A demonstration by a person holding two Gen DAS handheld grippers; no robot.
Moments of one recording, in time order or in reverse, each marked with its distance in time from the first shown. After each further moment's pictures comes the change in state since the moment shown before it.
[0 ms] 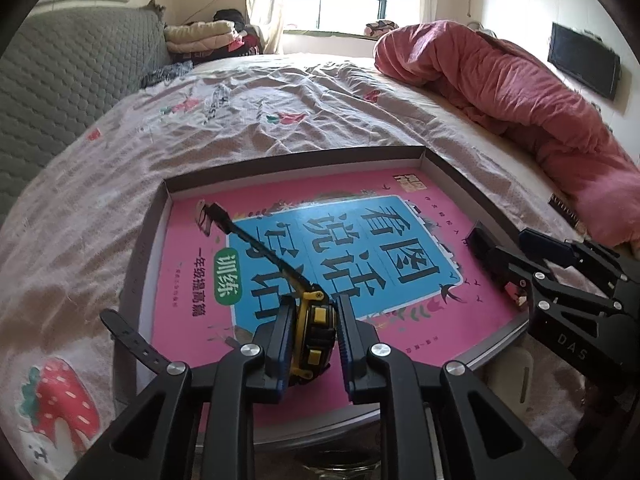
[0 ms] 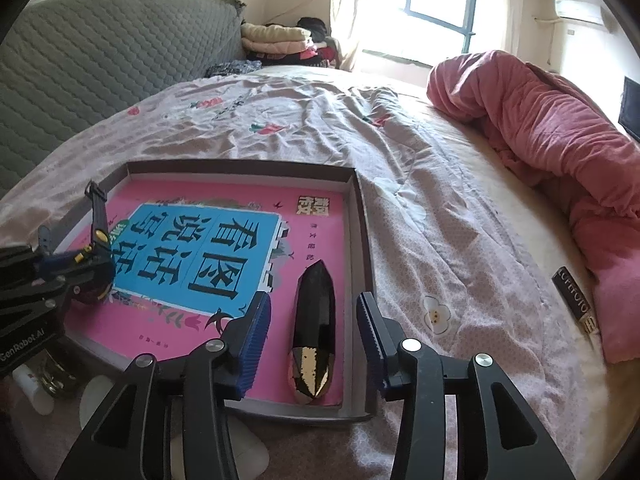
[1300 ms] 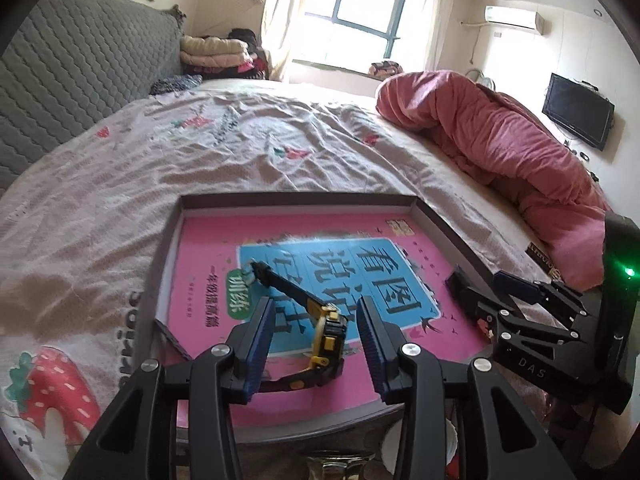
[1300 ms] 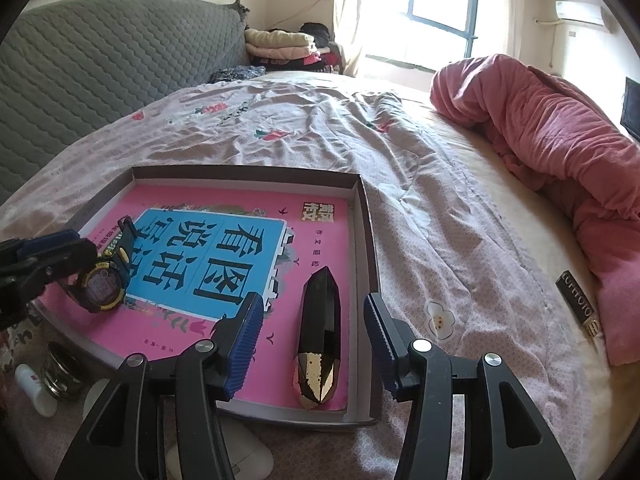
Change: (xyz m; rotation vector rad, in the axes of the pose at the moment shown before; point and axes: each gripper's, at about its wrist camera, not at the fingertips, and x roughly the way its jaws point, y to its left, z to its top) left arm -0.033 0.020 -0.001 -0.087 -0.145 -0.055; right arm 0.001 0.005 0.000 -0.010 -0.015 0.008
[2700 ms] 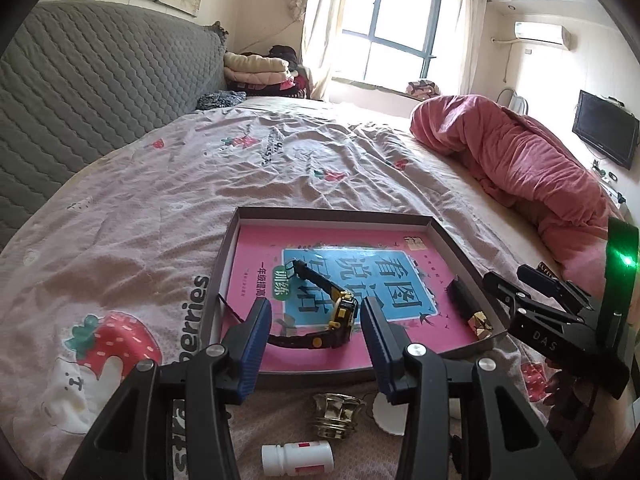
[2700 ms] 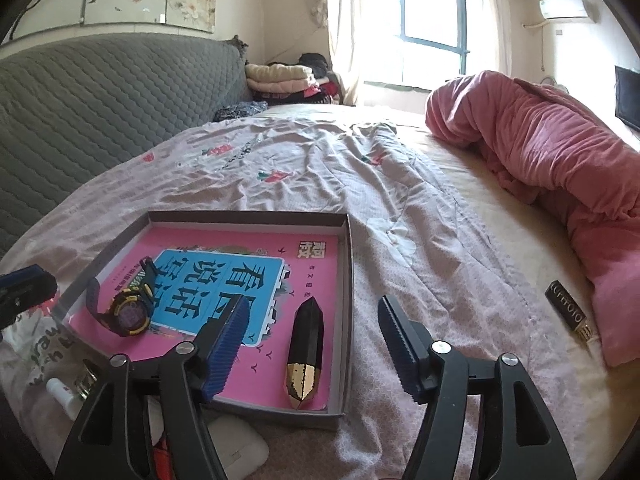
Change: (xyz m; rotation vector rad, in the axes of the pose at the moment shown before) left arm -0.068 -0.012 -0.010 -0.063 -0.055 0.139; right arm -0.045 -0.024 0.004 0.045 -0.125 0.055
